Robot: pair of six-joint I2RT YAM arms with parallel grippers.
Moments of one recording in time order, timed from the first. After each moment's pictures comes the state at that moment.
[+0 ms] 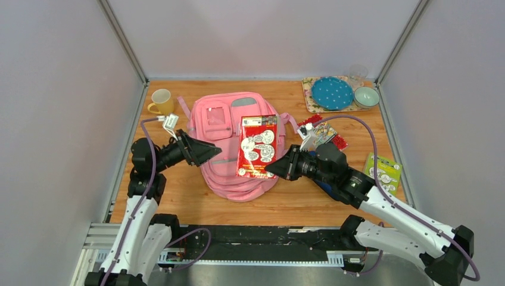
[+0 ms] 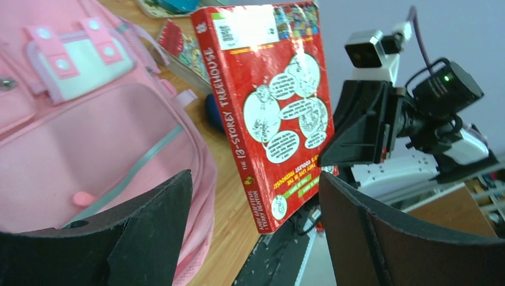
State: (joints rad) left arm -0.01 0.70 0.56 0.09 0.95 -0.76; right arm 0.85 0.87 0.73 -0.13 -0.20 0.84
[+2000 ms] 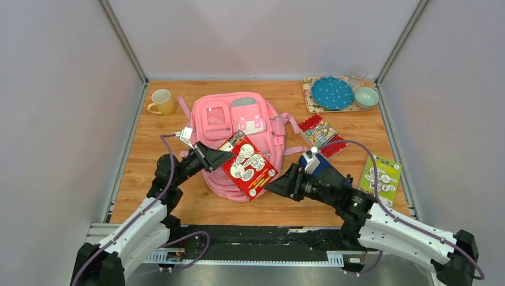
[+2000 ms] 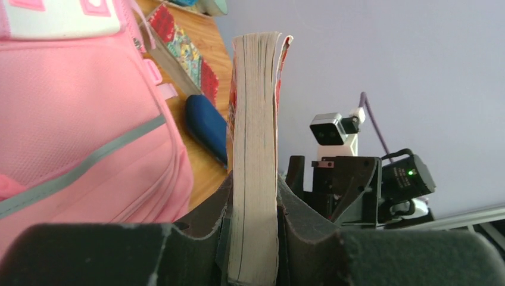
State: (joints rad) left arm -0.37 0.74 0.27 0.52 0.52 -1.05; right arm 0.98 0.64 0.42 -0.13 -0.08 1.14
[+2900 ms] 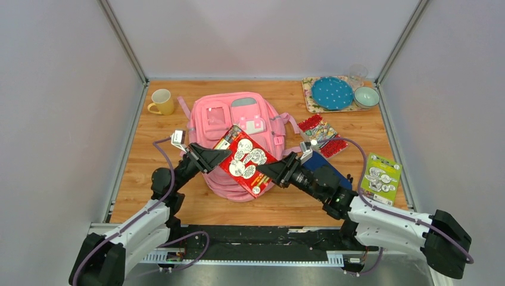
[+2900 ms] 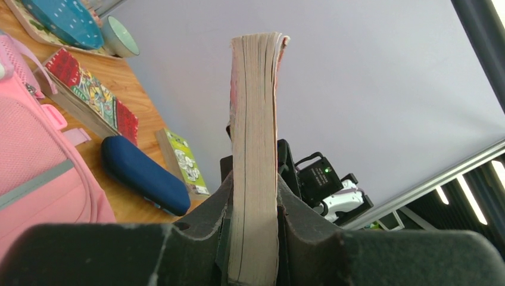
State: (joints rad) left arm -0.40 0.81 0.15 1.06 0.50 -1.31; right arm 0.98 0.89 0.36 0.54 0.02 1.32
